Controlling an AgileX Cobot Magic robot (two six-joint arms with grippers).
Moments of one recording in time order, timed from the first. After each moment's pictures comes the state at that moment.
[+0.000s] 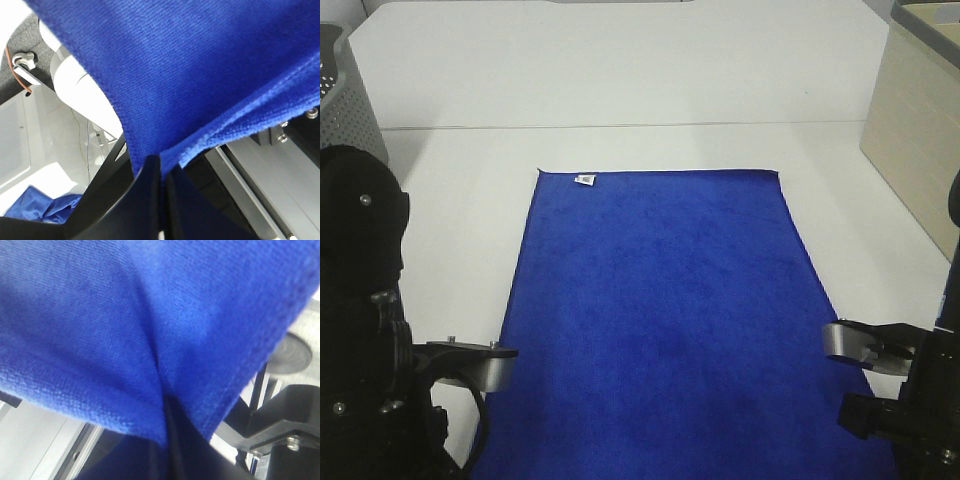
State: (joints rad) left arm -0.63 1.75 -0.77 -0.52 1.14 0.17; right arm 0.22 1.77 -0.64 0.42 1.21 -0.22
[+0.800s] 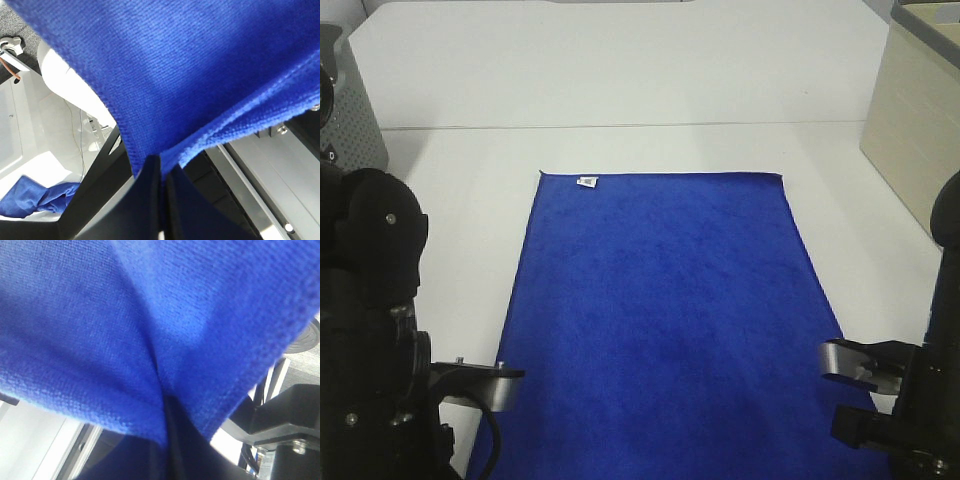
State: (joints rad) left arm -0.63 1.81 -0.77 -0.55 1.16 0.21; right arm 0.22 1.84 -0.64 0.43 1.21 -0.23
